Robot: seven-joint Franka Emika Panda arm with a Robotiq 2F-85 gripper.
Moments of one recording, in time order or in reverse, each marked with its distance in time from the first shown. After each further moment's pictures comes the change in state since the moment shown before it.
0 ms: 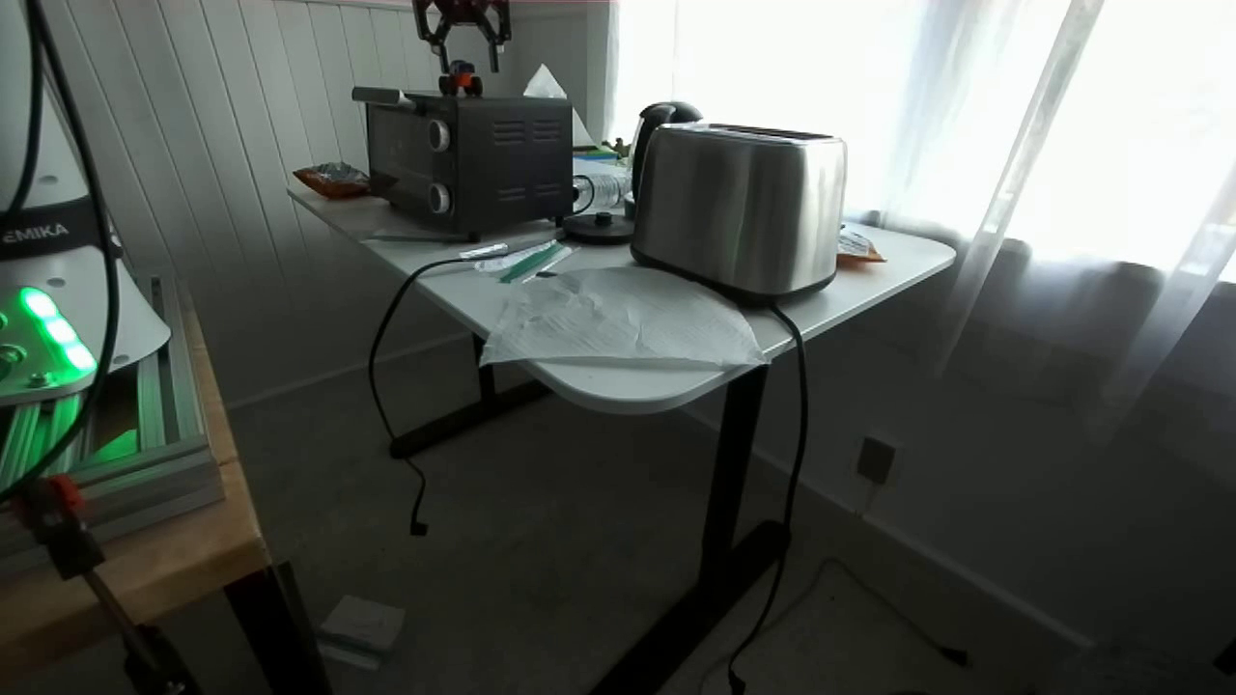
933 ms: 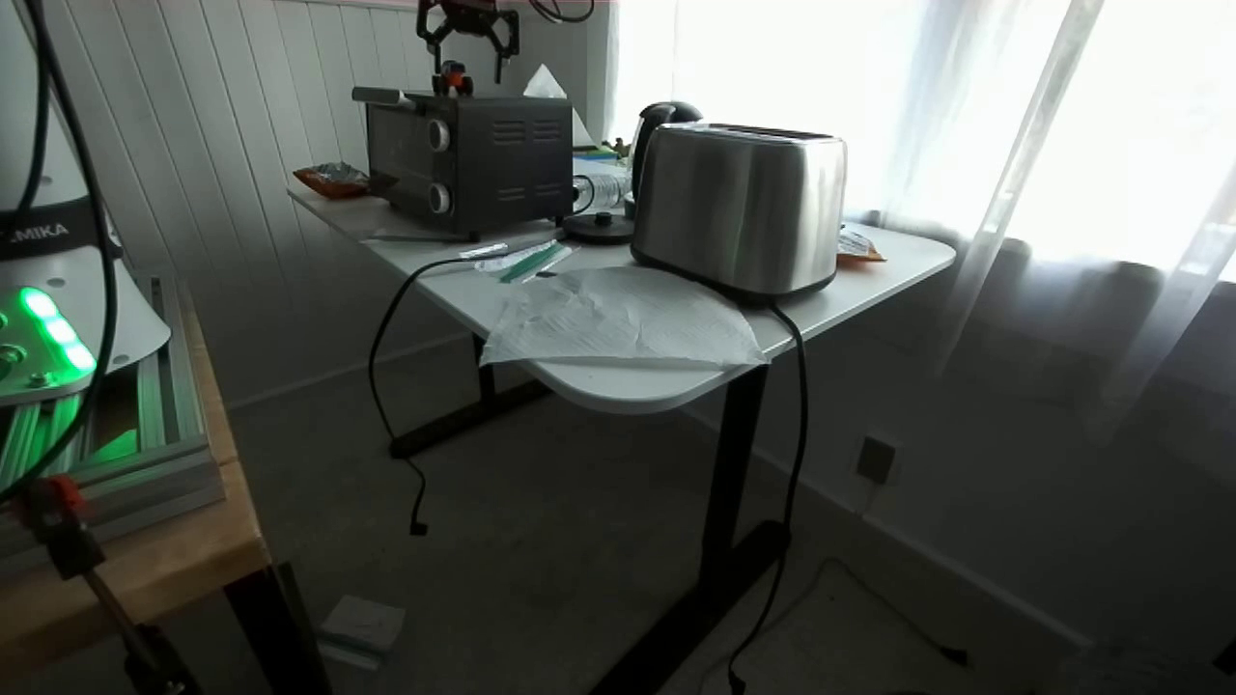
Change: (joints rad) arm -0.079 0.016 -0.005 -0.002 0.229 -0.063 -0.085
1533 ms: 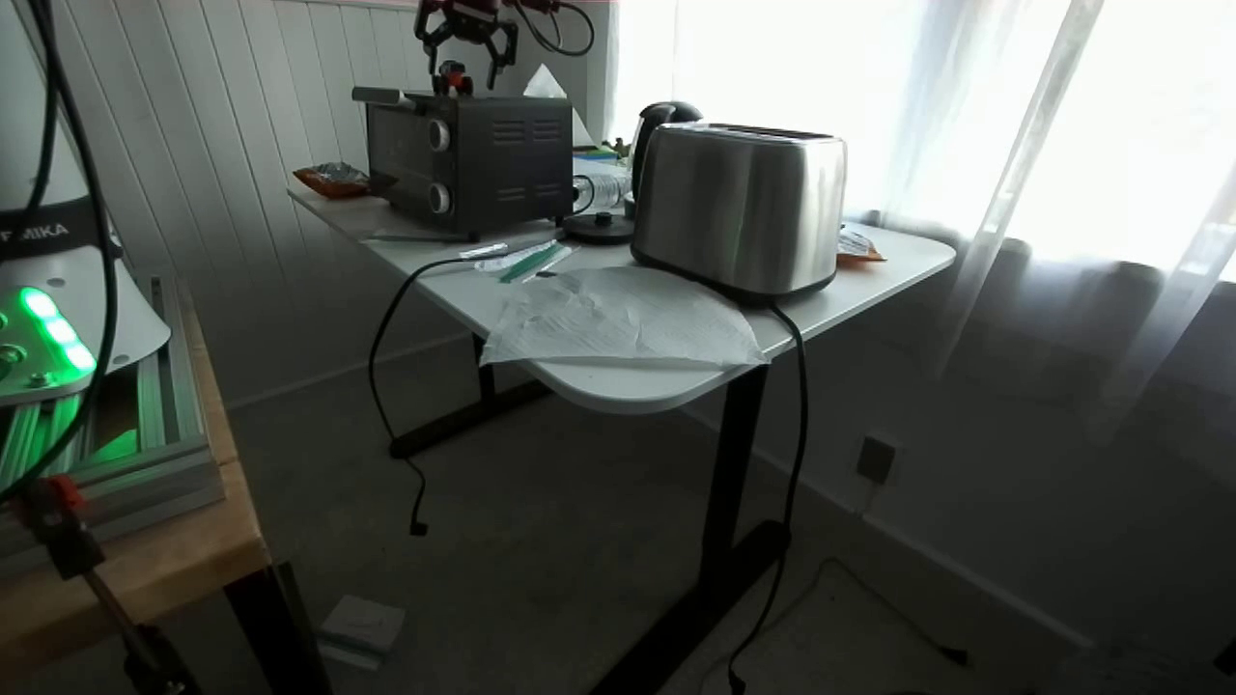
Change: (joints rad) arm -0.035 0.026 -0.001 0.000 0.221 -0.014 -0.194
